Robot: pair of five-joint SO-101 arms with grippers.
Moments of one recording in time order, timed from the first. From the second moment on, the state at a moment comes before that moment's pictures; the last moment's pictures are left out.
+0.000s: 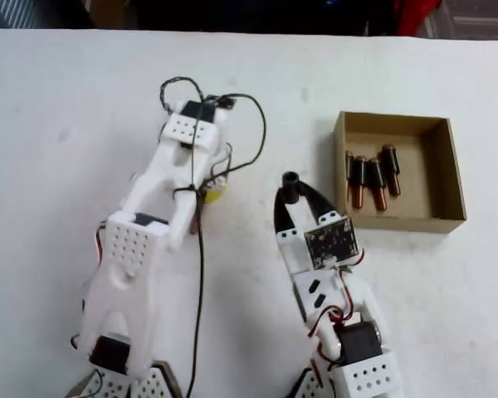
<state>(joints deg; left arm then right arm) 10.1 54.0 -41.1 94.6 9.3 -19.4 -102.5 96.4 24.7 10.6</state>
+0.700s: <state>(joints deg) 7.7 41.1 -42.4 101.5 6.9 -22.1 -102.5 96.4 24.7 10.6</state>
